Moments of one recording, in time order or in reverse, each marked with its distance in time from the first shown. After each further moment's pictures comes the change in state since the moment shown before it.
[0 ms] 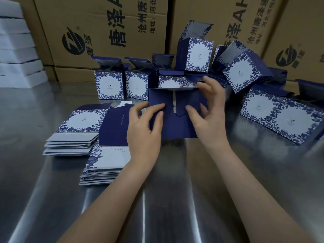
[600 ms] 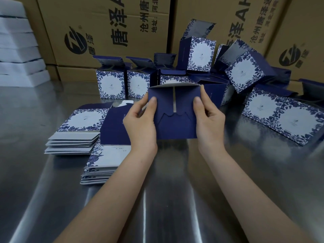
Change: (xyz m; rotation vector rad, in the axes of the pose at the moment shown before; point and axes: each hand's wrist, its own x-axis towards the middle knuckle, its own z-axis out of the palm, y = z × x) left_hand 0.023 0.014 0.009 -0.649 0.182 -0.521; right_hand -0.004 0.007 0.016 0.257 0.201 0.314
